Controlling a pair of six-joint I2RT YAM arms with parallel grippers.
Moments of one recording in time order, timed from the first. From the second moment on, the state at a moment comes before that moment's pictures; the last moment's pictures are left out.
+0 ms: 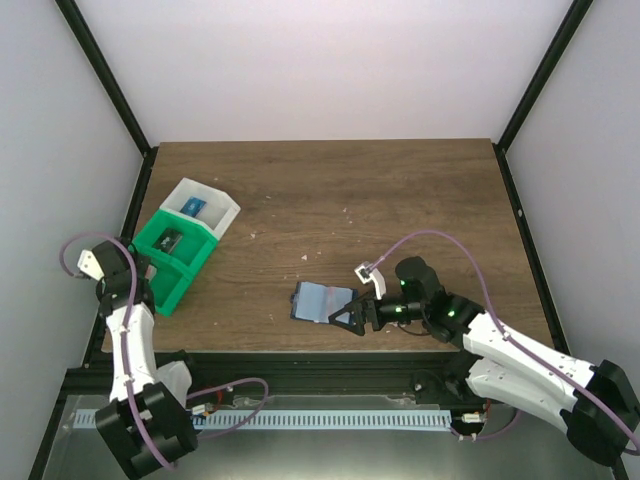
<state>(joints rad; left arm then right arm) 0.45 0.89 0.56 -0.33 -0.18 -0.81 0.77 0.85 0.46 -0.14 -0.65 0.58</state>
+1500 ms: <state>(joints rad) 0.49 1.10 0.55 -0.22 -0.15 -0.68 0.77 0.87 0.48 -0.15 -0.65 0.58</state>
